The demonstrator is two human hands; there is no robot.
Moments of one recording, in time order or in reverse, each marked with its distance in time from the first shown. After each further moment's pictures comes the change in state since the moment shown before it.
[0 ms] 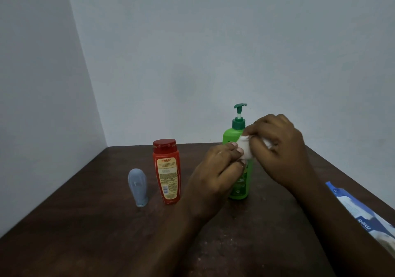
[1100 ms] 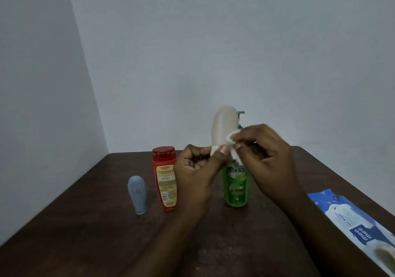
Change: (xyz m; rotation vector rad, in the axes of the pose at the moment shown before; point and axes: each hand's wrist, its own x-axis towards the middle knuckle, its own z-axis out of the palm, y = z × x) left_hand 0.035 0.022 -0.014 -1.052 0.509 -1.111; right_hand -0.006 -0.016 0.012 0.380 0.093 0.030
